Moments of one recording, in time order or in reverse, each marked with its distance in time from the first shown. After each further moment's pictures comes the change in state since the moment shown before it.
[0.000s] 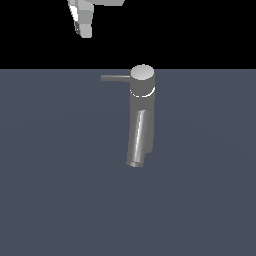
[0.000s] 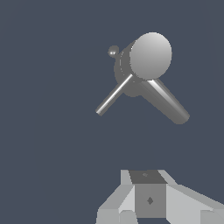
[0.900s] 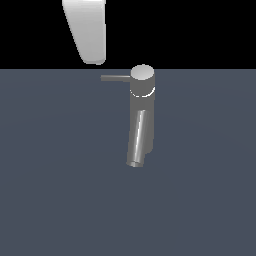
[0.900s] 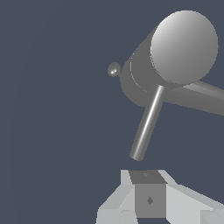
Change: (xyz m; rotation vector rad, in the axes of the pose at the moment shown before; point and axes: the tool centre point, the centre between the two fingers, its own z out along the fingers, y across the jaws) arm 0.040 -0.042 0.060 0.111 0.137 0.413
